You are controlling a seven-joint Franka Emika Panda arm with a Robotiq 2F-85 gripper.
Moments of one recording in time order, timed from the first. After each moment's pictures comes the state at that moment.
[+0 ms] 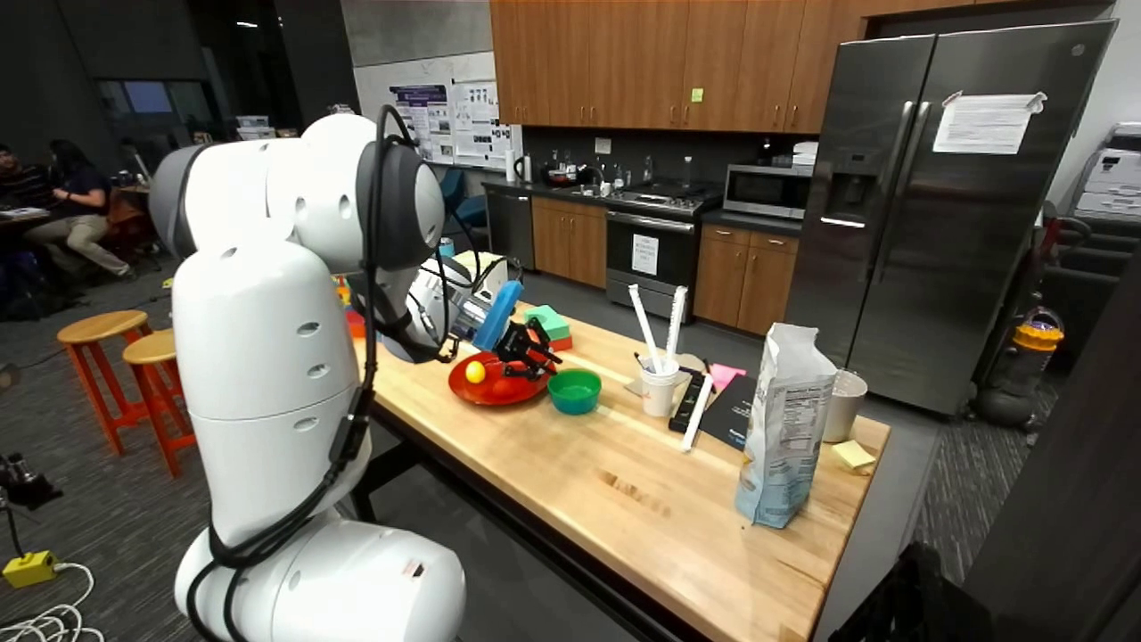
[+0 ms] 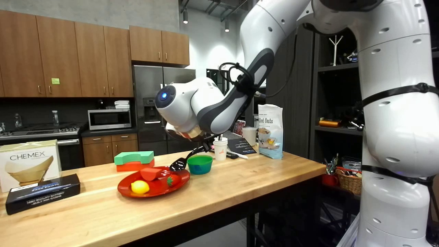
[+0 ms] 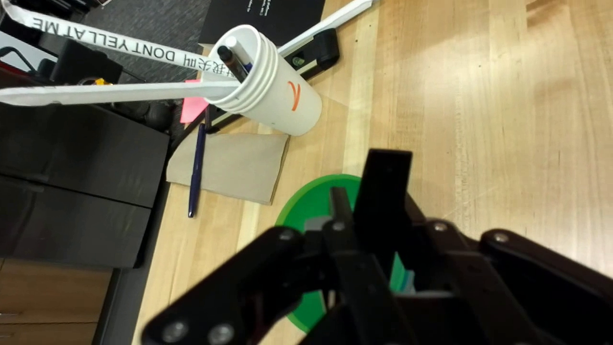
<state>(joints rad) 0.24 0.12 0.25 -2.19 -1.14 2.01 -0.05</state>
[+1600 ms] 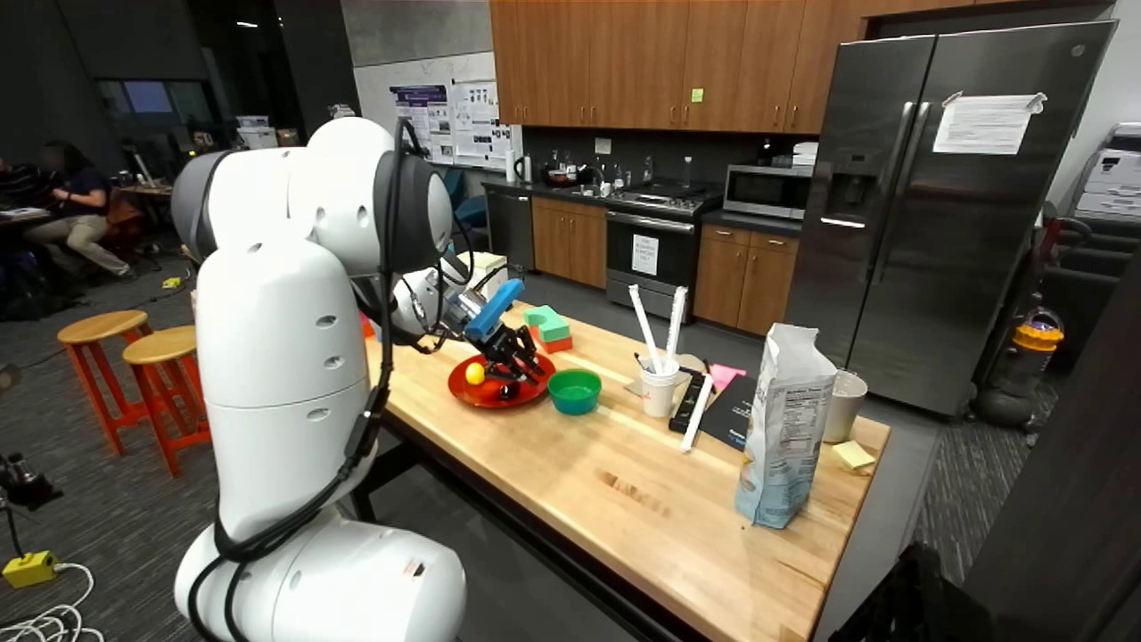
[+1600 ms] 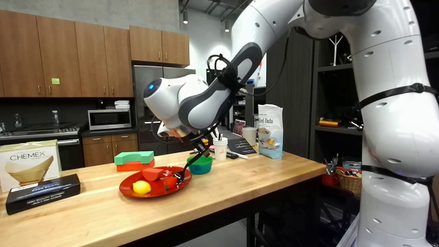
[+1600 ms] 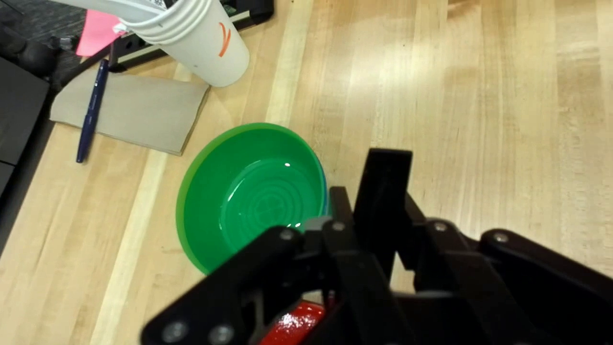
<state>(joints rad) 0.25 0.18 0.27 -2.08 -0.88 1.94 -0.39</state>
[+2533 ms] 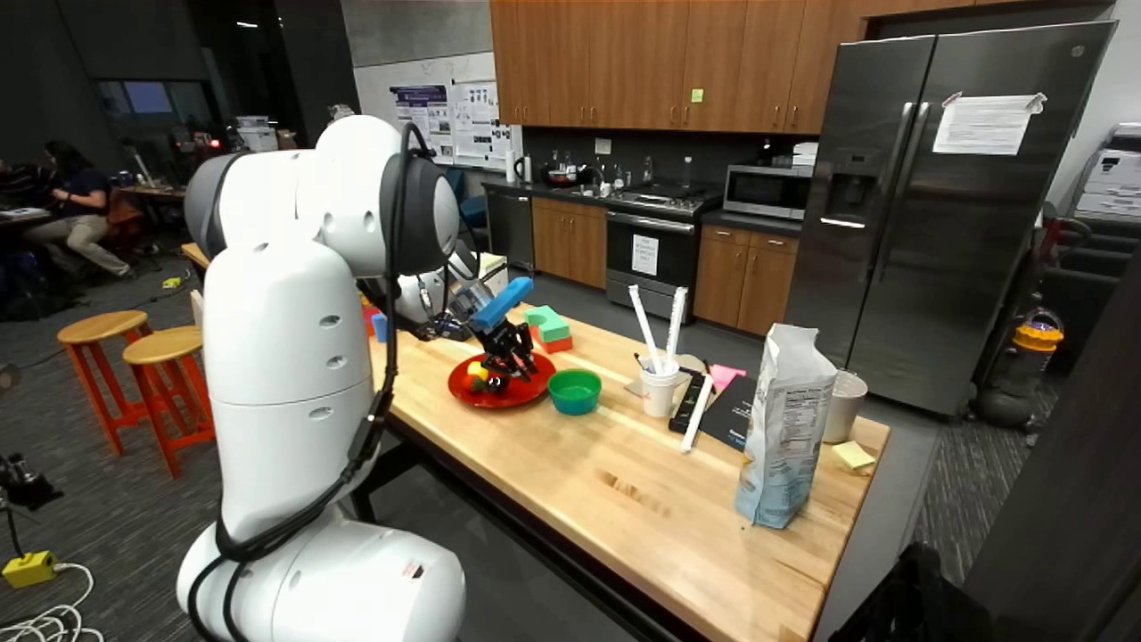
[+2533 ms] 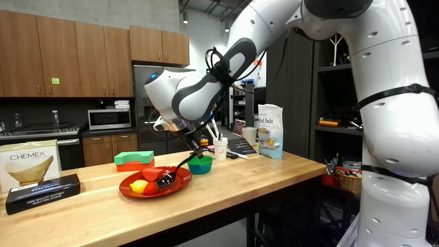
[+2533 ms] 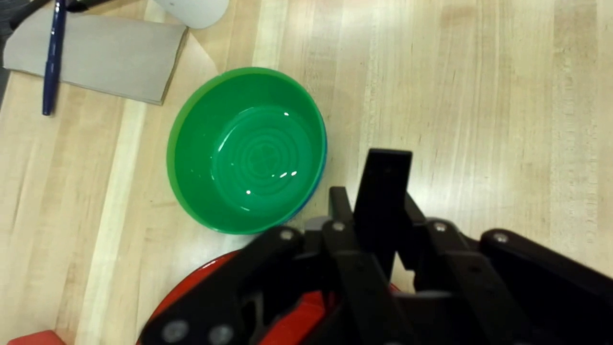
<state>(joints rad) 0.23 0.20 0.26 -2.03 -0.72 2.02 -0.50</state>
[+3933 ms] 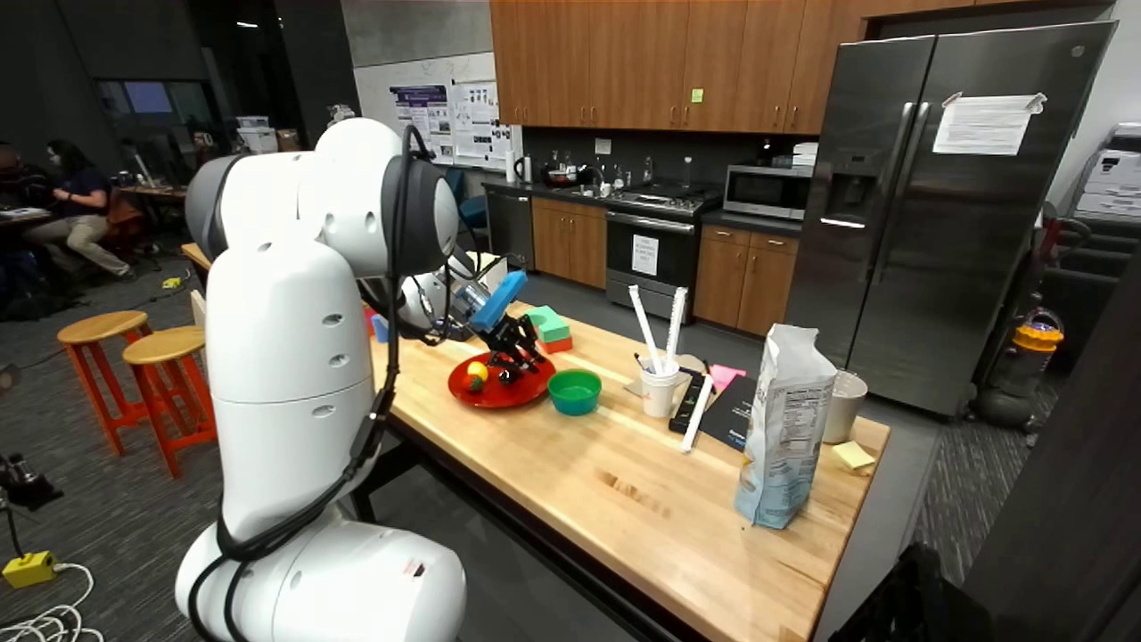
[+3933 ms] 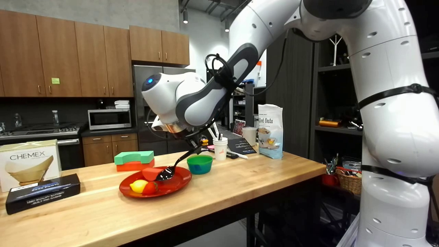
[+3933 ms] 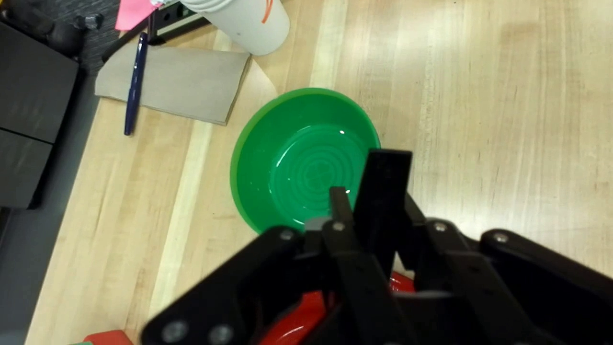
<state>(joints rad) 0.25 0.21 0.26 -2.03 -0.90 2.02 -0.37</state>
